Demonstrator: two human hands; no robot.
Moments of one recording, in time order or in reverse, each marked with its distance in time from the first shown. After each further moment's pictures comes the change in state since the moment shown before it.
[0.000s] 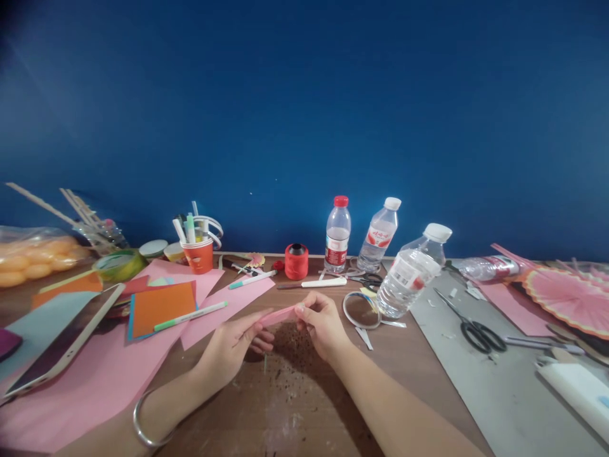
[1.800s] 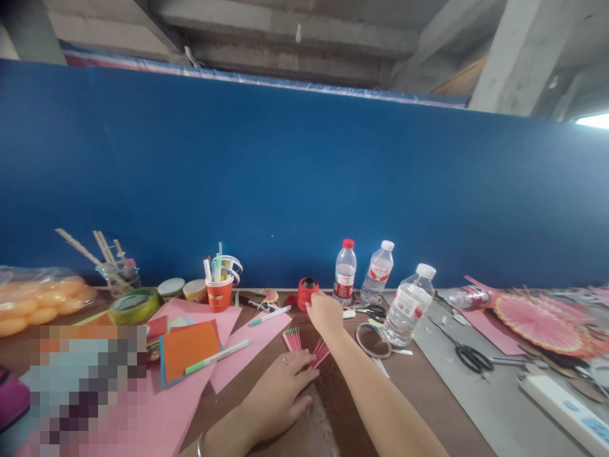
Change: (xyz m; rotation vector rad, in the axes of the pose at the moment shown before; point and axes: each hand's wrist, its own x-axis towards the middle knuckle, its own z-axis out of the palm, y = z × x) left_hand -0.001 -0.008 -0.003 0.726 -0.180 0.558; right_hand 0.081 -0.008 0.040 -1.961 0.294 -0.208
